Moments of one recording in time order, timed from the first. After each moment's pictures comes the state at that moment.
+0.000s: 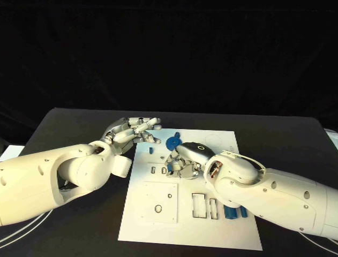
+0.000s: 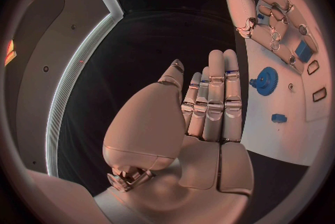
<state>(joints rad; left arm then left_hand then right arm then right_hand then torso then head) 1.19 -0.99 -0.03 1.70 0.05 -0.26 0.40 1.44 0.00 0.01 0.18 0.13 1.00 0.20 0.07 0.08 1.13 0.13 0.07 0.10 1.25 0.05 0.52 0.54 0.18 1.12 0.15 0.46 0.21 1.10 -0.56 -0.01 1.51 -1.59 -0.29 -0.17 1.32 -0.10 0.18 0.12 0.10 1.09 0.12 0.07 0.07 1.40 0.04 1.11 1.28 1.47 -0.04 1.56 1.31 0.05 1.47 0.06 1.50 1.31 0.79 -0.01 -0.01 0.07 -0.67</state>
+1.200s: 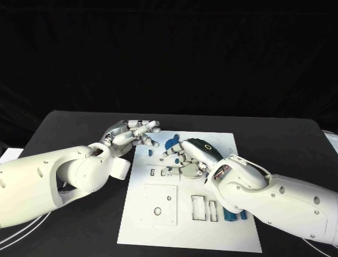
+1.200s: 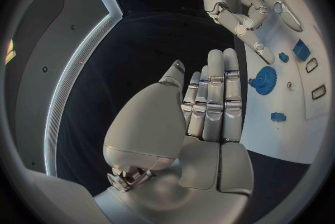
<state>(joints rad) 1.19 -0.98 -0.03 1.69 0.04 -0.24 0.38 1.45 0.01 0.01 0.18 0.13 1.02 0.18 0.07 0.08 1.17 0.11 0.08 0.11 1.28 0.03 0.56 0.57 0.18 1.14 0.14 0.50 0.22 1.09 -0.62 -0.02 1.57 -1.52 -0.52 -0.03 1.28 -0.14 0.09 0.18 0.10 1.03 0.13 0.07 0.07 1.38 0.05 1.09 1.26 1.47 -0.03 1.55 1.31 0.05 1.46 0.07 1.48 1.31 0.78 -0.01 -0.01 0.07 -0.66</state>
